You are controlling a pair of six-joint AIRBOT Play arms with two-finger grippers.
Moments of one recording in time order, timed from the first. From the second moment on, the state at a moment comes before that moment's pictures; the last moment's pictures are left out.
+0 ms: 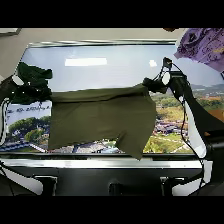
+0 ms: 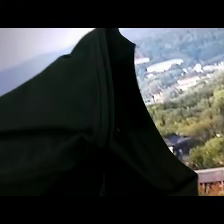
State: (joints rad) left arm 0.22 -1.84 1.63 1.30 -1.18 -1.53; right arm 0.12 -1.75 1.58 -1.48 0.89 1.94
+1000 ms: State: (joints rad) left arm 0.27 -1.80 1.71 1.34 -1.49 -1.57; right arm 0.12 -1.75 1.62 -1.57 1.13 2.04
